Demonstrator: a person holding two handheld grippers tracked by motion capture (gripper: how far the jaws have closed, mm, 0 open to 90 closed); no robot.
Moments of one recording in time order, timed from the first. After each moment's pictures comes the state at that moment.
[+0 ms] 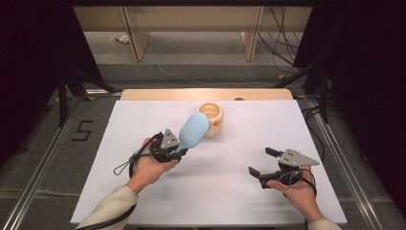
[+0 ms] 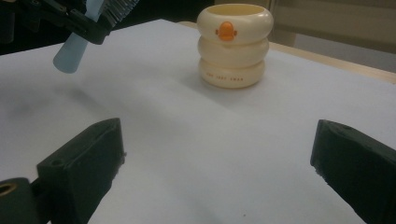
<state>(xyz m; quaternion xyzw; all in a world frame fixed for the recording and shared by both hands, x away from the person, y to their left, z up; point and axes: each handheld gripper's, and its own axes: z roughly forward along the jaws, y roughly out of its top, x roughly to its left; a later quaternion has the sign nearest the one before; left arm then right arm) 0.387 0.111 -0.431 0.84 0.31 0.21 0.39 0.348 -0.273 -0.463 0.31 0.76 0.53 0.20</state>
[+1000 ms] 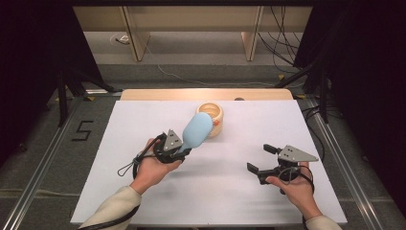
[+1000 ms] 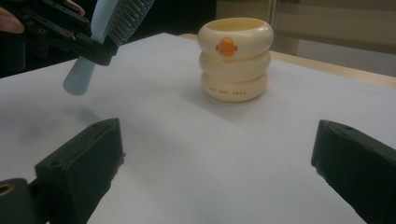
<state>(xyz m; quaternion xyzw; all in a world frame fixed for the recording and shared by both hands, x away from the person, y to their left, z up) 0.385 0.103 -0.432 0.83 0.31 0.22 0.41 0.356 -0.269 -0.458 0.32 0.75 0.55 0.19</state>
